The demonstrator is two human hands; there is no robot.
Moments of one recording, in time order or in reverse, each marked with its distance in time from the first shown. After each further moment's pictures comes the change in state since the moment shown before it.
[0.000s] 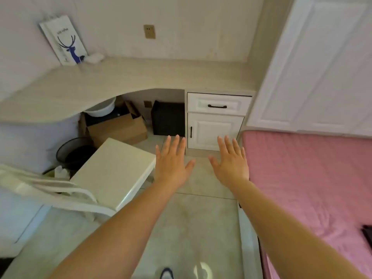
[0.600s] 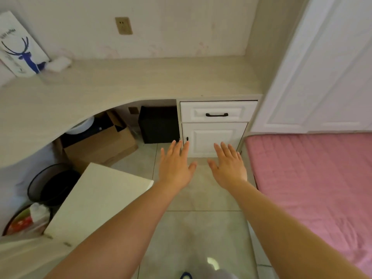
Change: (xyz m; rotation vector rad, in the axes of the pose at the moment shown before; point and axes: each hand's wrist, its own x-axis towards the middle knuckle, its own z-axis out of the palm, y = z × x) left_hand 0.227 -0.041 0.044 -0.004 -0.092 0.108; right_hand 0.208 -0.005 0.048 -0.001 -0.132 0.096
